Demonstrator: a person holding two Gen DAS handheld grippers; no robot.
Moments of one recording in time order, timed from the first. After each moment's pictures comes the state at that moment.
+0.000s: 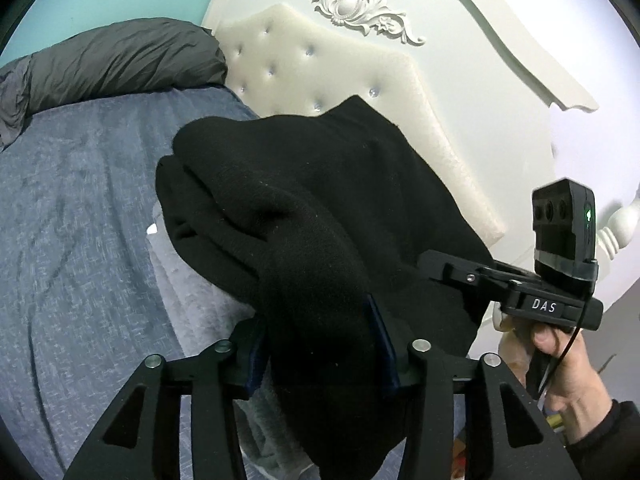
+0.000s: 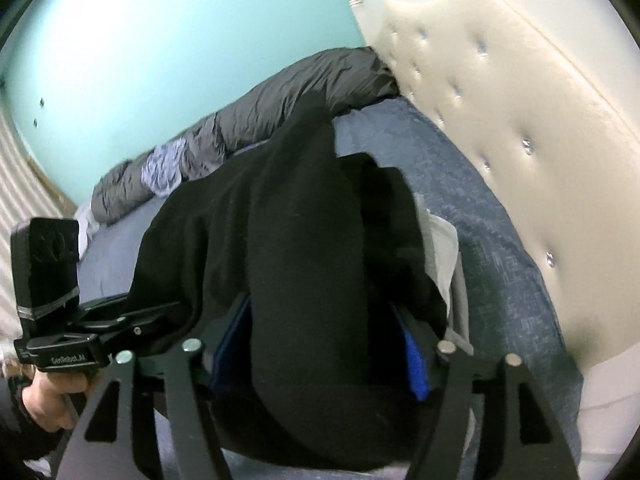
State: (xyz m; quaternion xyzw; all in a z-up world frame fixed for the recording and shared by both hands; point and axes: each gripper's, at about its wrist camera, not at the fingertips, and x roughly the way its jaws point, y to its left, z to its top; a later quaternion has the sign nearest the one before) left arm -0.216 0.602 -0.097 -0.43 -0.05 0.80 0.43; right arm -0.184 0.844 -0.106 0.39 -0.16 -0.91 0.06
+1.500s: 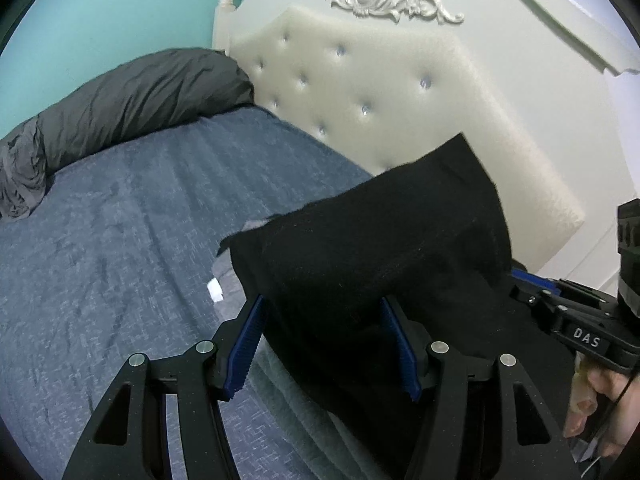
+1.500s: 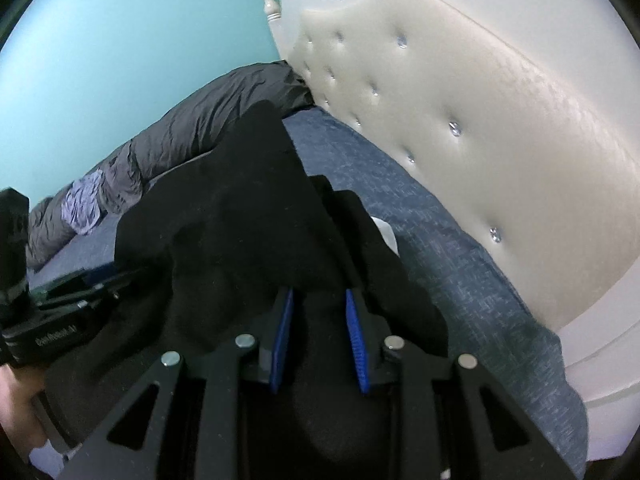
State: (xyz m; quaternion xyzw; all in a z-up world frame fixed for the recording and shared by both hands) left arm -0.284 0.627 -0.114 -0.39 0.05 0.84 0.38; right arm -0.198 0.823 -0.137 0.39 -0.15 -0.91 -0.10
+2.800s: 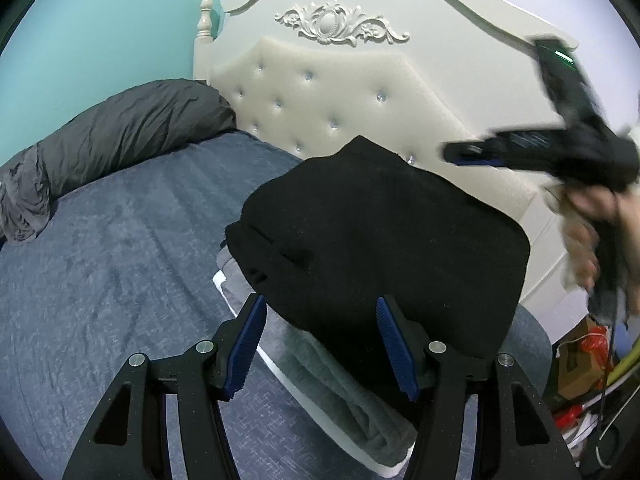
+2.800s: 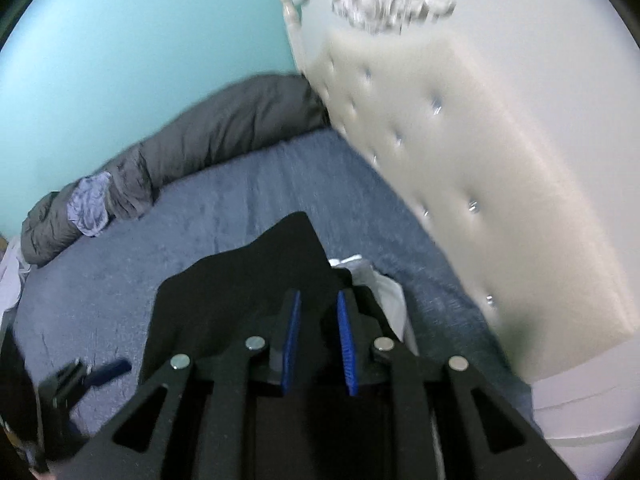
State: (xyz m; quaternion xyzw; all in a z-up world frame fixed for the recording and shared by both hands) left arm -0.230 0.576 -0.090 -0.35 0.07 0.84 0.42; right arm -0.208 0.808 -0.068 0.39 -0.12 -0.91 -0.09
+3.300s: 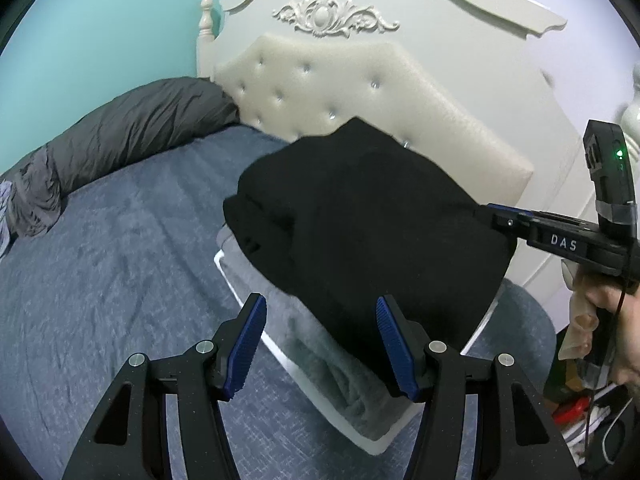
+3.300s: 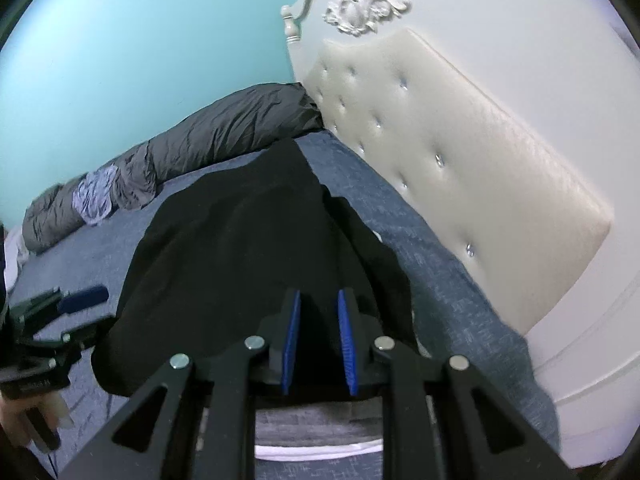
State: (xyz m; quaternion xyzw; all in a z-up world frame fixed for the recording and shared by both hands) left arm -0.199 0.578 -0.100 -0.36 0.09 0.84 0.40; right arm -0.138 0.789 -0.117 0.35 -0.13 -0.92 -0.11
